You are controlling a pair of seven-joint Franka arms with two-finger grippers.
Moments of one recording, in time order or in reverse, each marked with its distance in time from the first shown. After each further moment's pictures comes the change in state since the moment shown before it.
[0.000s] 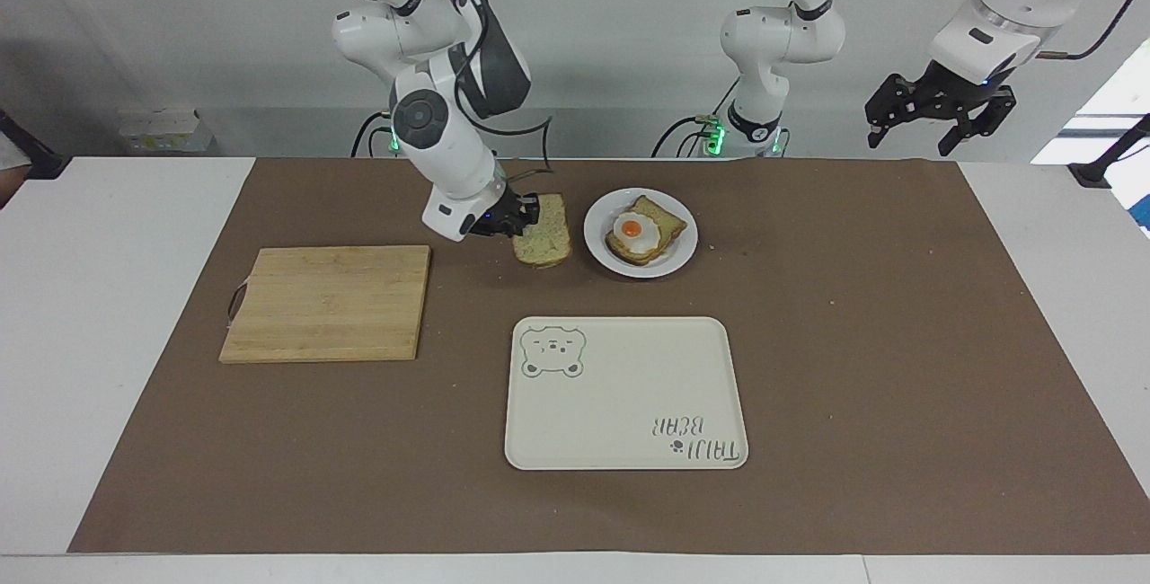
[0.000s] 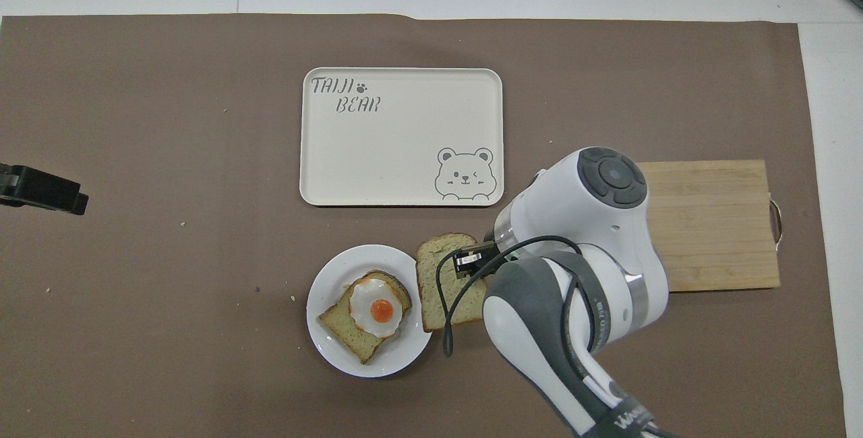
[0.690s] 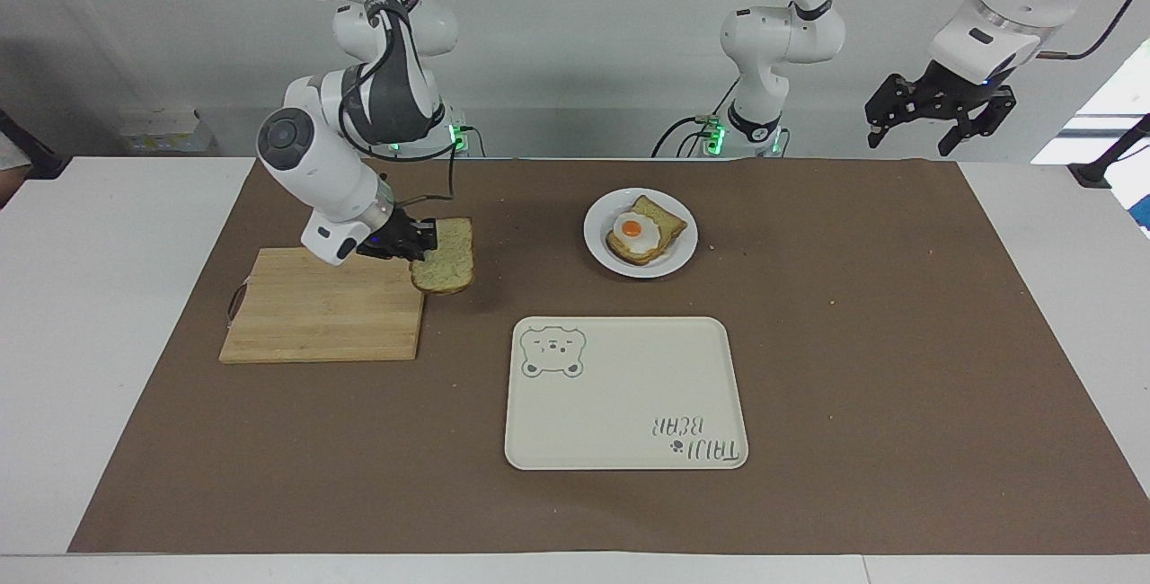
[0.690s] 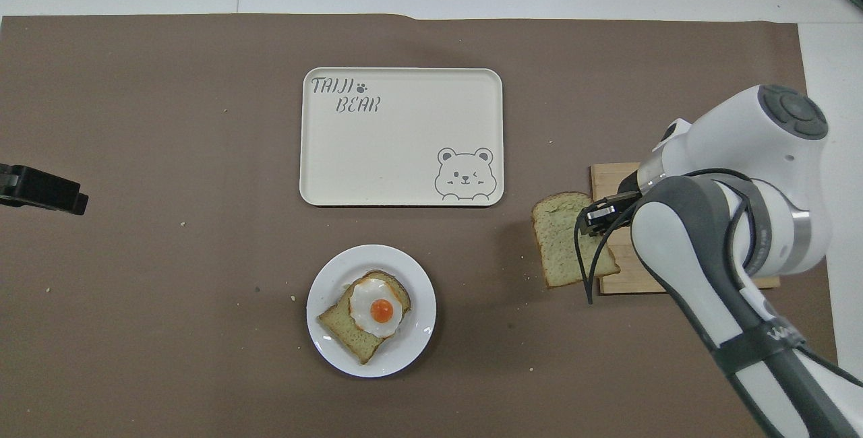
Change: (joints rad) left arm 0.000 0.000 0.000 0.000 0.000 0.000 0.000; right arm -0.330 -0.009 -0.004 0.050 -0.138 -0.151 -0.283
